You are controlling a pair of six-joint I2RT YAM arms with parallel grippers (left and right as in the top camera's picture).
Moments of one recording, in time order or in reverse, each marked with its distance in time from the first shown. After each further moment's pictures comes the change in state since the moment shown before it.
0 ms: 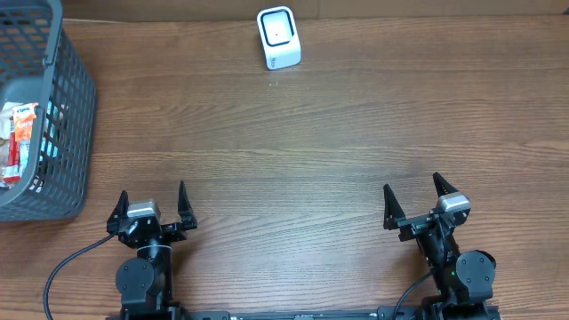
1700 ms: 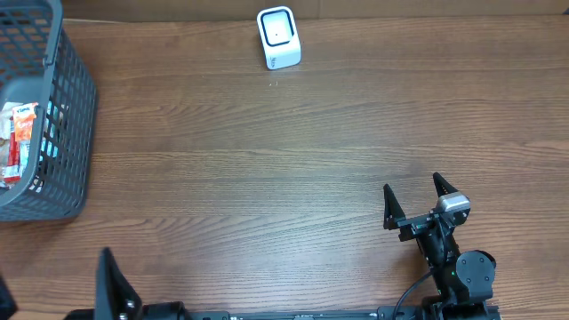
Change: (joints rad) left arm 0.000 0.171 1.083 -0.291 0.109 -0.004; right arm 0.000 0.000 0.000 0.000 0.001 0.000
